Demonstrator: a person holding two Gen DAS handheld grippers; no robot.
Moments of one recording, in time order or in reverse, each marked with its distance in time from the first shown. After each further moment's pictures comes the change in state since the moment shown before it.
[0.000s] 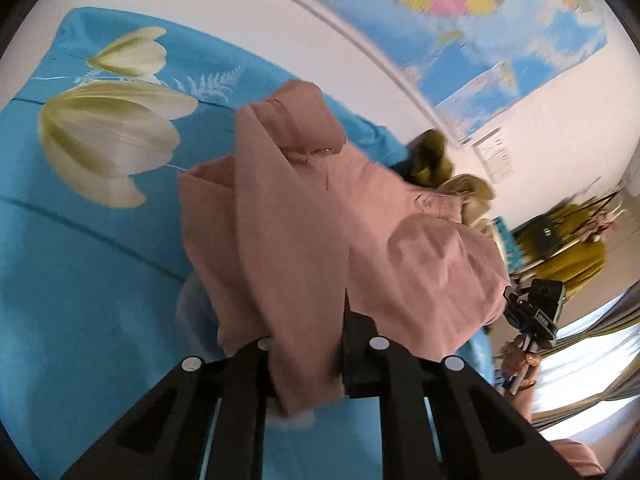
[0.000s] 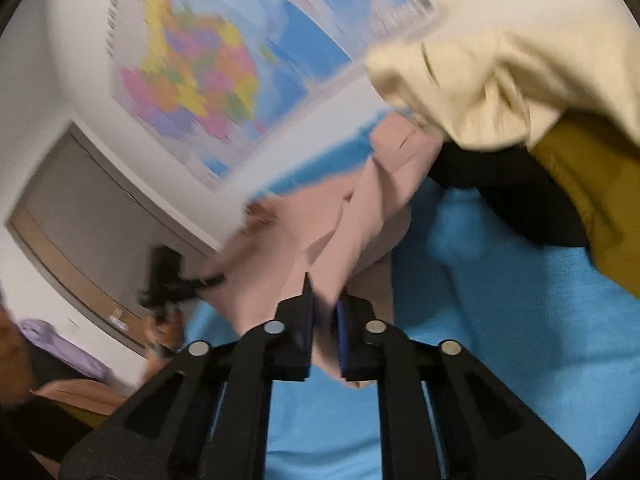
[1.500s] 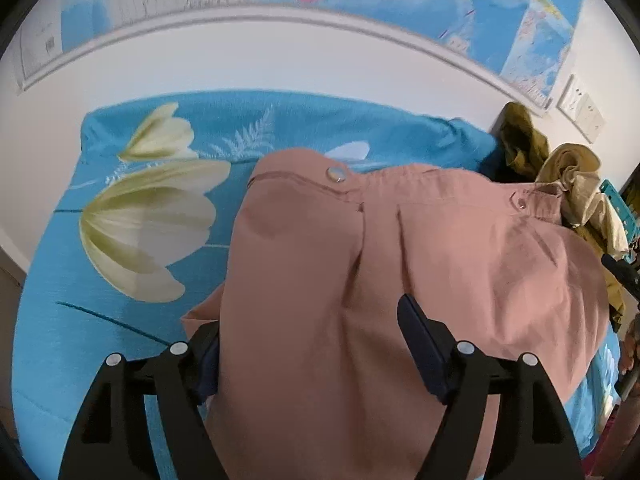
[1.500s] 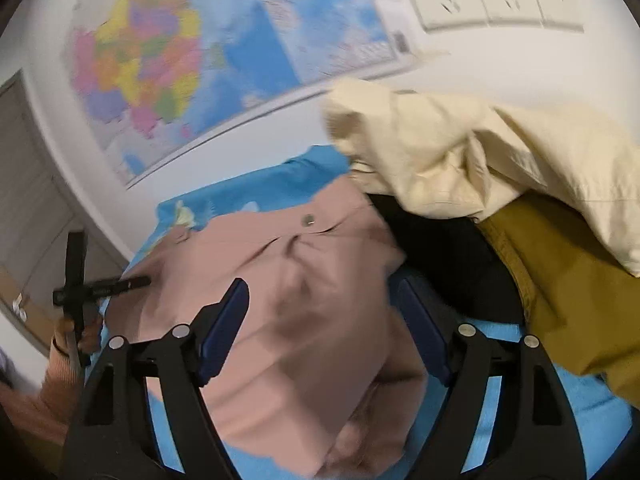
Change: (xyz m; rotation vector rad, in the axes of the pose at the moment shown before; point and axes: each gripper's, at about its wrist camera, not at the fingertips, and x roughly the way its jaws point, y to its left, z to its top) left arm 0.058 -0.033 0.035 0.241 -0.083 0.499; right arm 0.053 0.001 0.010 -0.197 -0.051 -0.377
